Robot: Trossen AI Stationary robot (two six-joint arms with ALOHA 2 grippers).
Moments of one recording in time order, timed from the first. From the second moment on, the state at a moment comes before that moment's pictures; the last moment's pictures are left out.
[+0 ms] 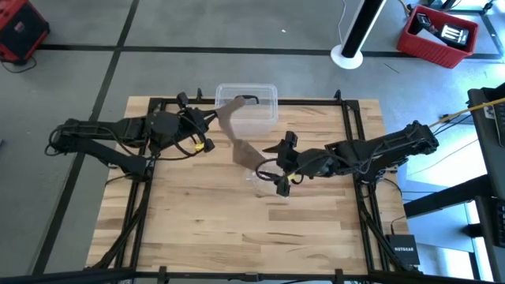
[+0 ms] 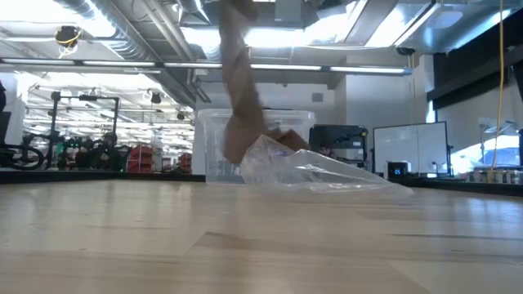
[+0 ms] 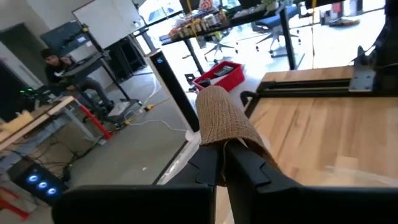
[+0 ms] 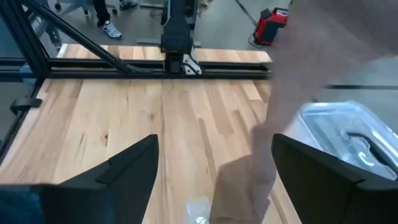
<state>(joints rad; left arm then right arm) -0.06 1.09 1.20 -0.35 -0.77 0.23 0.30 1.41 1.37 -0.42 0.46 0.09</state>
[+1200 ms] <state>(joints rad) -0.16 1.05 1.27 0.08 -0.46 0.68 -0.12 1.42 1.20 0.04 -0.26 -0.05</state>
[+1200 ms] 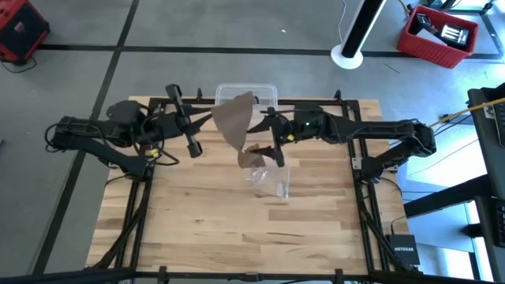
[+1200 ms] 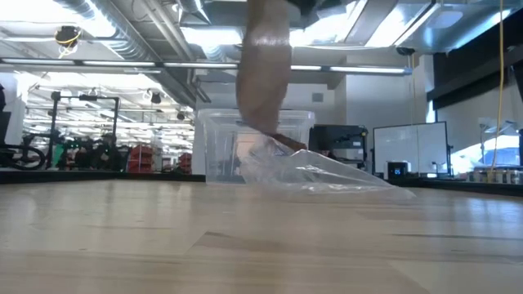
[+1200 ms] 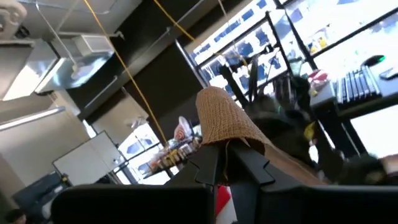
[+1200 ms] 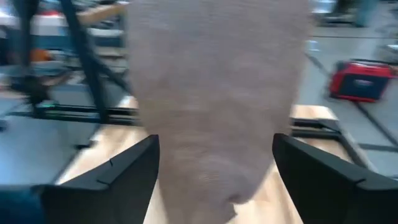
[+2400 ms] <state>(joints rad) -0.22 1.02 1.27 0.16 -0.36 0.56 -0.04 1.41 1.20 -0.02 -0.32 -0.09</state>
